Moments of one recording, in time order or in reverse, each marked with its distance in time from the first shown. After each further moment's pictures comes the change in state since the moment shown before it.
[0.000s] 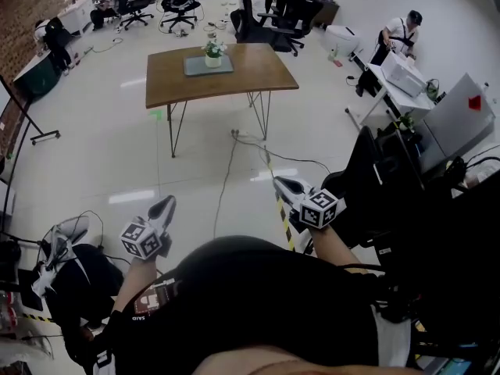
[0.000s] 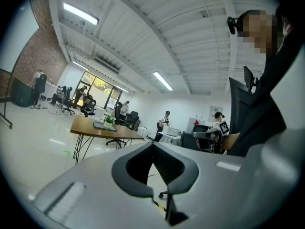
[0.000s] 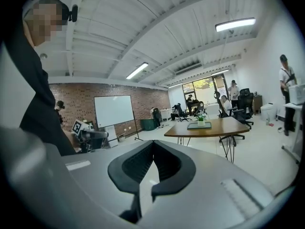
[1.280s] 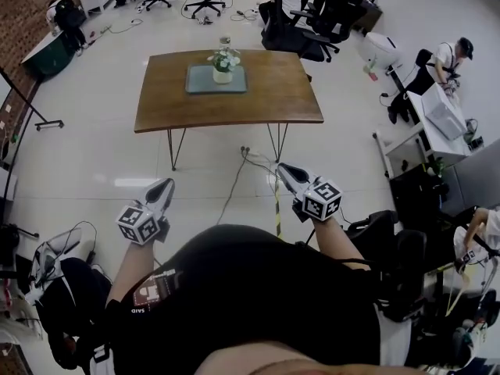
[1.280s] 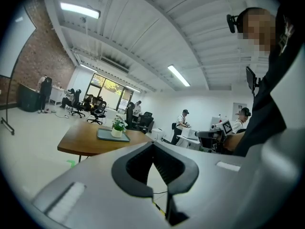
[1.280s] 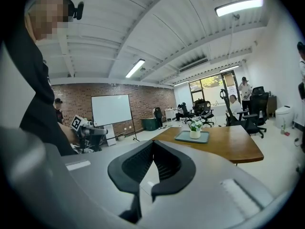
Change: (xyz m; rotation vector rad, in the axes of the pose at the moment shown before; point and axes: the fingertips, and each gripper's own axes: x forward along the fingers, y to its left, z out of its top) left arm 0.302 0.141 0.073 0.000 -0.003 0.168; right arm 0.191 -0.311 0.101 -0.051 0.021 0.115
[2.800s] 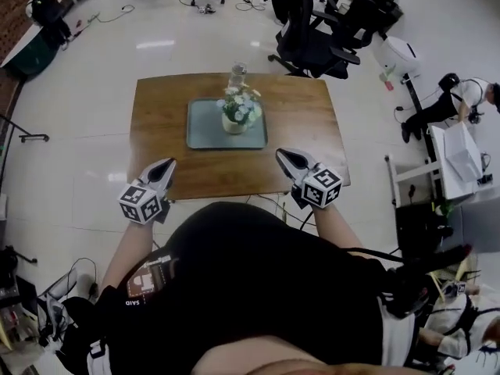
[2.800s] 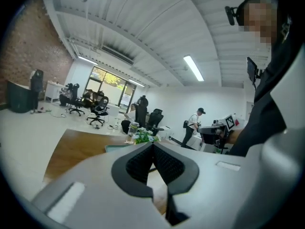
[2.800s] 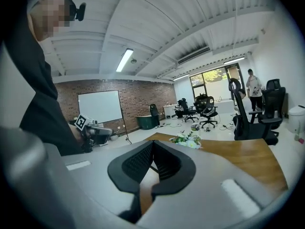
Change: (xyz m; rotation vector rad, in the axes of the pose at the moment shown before) left arm 0.335 0.287 0.099 -0.001 0.075 -0.007; right arm 0.334 -0.269 0.099 0.010 0.053 0.028
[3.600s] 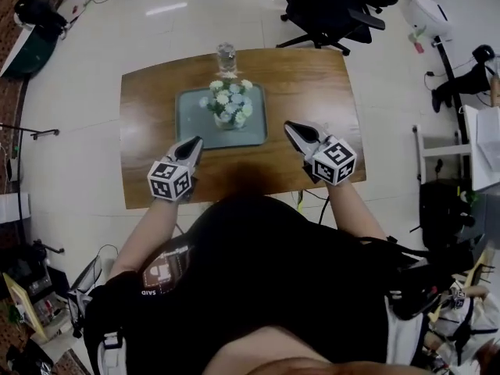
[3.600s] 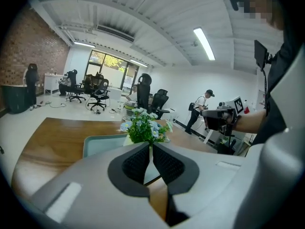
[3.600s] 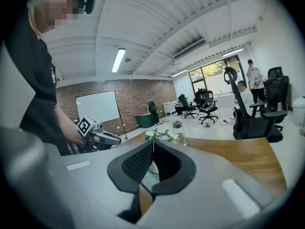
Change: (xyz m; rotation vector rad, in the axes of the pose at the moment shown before) left arm 0.180 0.015 -0.047 -0.001 0.239 0.069; right arm 0.053 -0.133 -0.004 0.041 0.035 0.048
